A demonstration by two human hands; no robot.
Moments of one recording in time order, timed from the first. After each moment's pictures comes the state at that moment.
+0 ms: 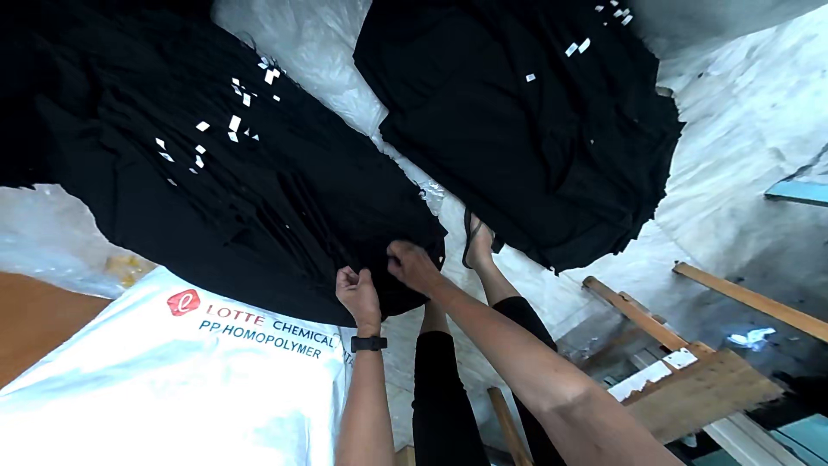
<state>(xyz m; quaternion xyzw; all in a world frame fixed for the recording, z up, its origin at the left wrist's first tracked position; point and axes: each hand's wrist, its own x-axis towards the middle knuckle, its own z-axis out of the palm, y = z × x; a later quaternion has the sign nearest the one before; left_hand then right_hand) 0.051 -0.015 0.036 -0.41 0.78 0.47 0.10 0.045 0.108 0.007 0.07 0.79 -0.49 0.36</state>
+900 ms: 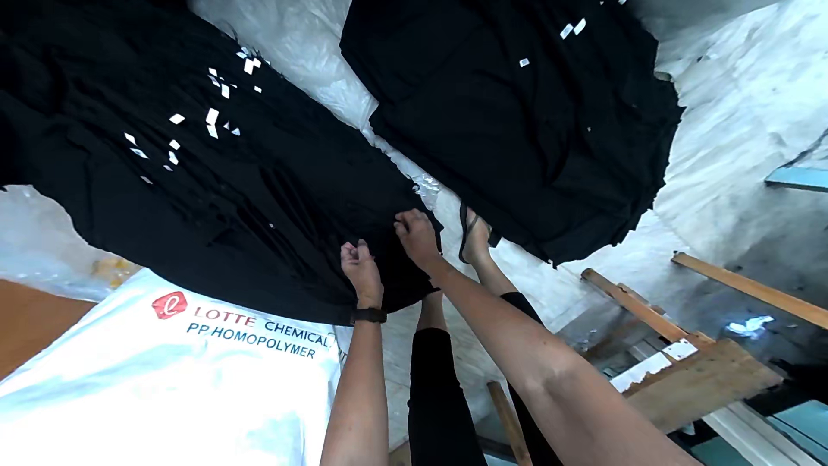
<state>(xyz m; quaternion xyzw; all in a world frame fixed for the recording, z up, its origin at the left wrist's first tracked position) 0.038 0.004 -0.001 -0.43 0.71 0.53 0.17 0.033 0.121 -0.019 0.26 0.80 -0.46 0.29</state>
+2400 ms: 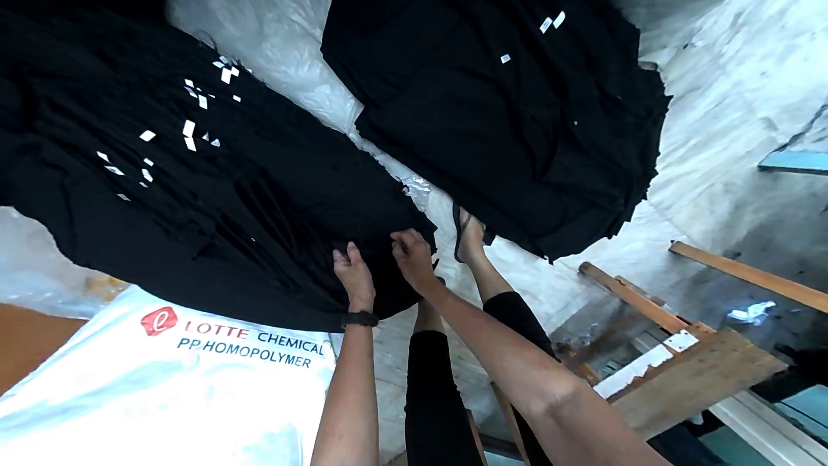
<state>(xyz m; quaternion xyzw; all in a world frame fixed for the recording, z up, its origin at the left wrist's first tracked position) 0.034 0.006 -0.006 -0.41 0.74 0.48 0.24 0.073 0.115 -0.020 0.30 0.77 -0.53 0.20</state>
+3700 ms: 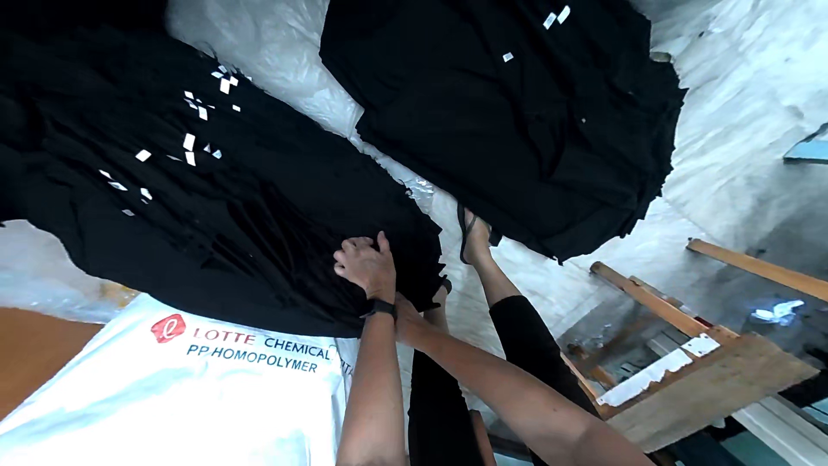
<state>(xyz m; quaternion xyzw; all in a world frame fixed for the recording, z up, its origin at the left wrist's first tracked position) 0.016 0.039 -0.008 -0.14 0.93 0.04 0.33 0.100 0.090 0.050 0.14 0.66 -0.57 0.47</state>
